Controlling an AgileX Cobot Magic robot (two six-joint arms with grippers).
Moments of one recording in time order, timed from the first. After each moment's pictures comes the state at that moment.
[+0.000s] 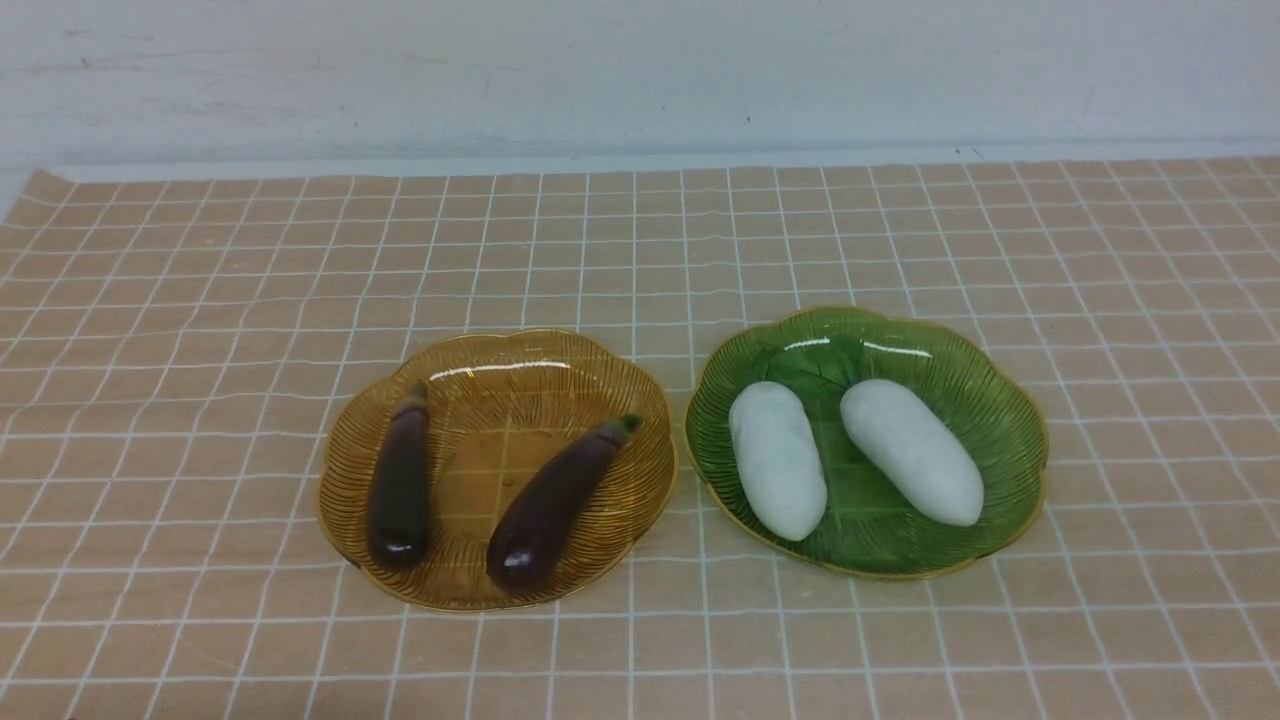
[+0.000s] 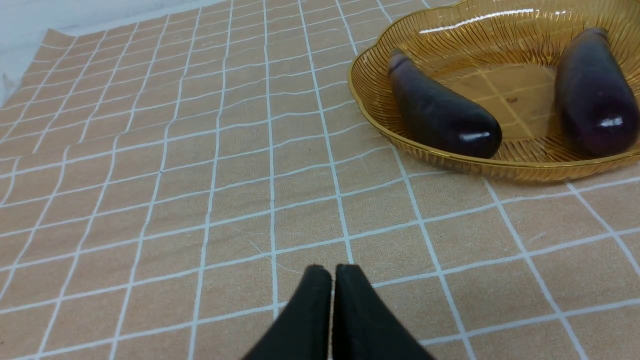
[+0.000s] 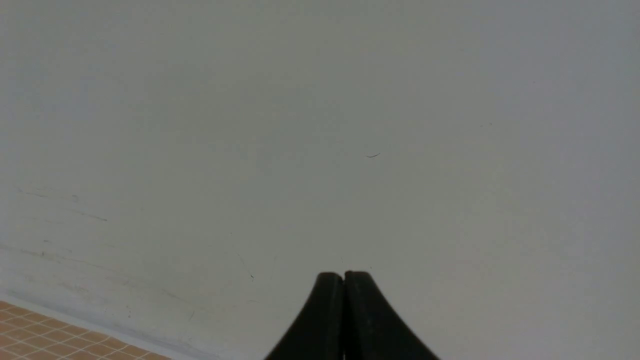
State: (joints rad) right arm 0.30 0.09 -0.35 -0.75 0.08 0.58; left arm -0.05 -0.01 0.03 -0.04 0.38 0.16
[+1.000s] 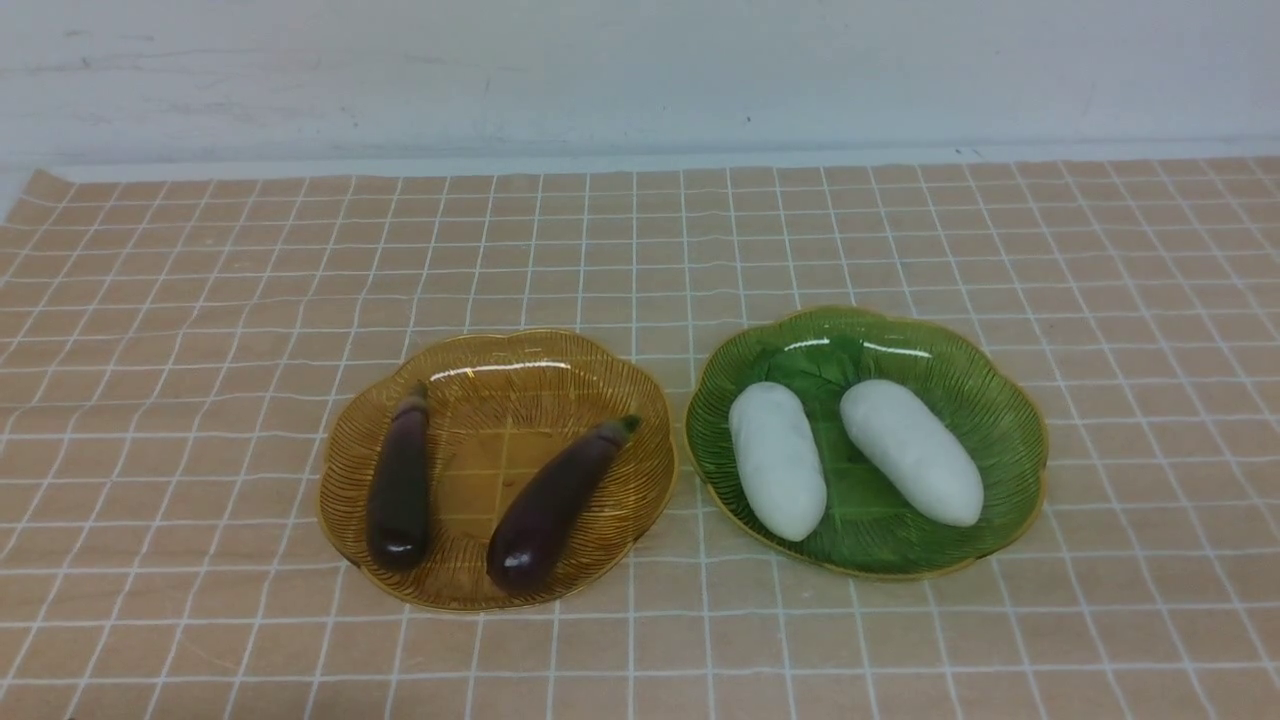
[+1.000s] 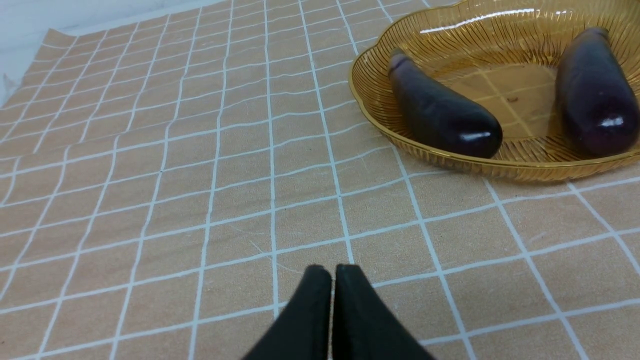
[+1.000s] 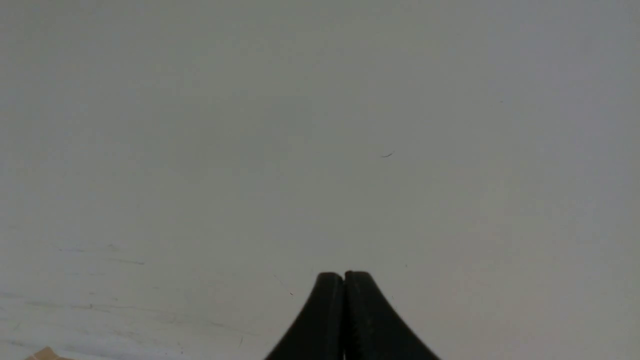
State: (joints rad) right arm 0.30 0.08 -0.34 0.05 0.14 -0.02; left arm -0.05 -0.01 0.03 -0.04 0.38 0.16
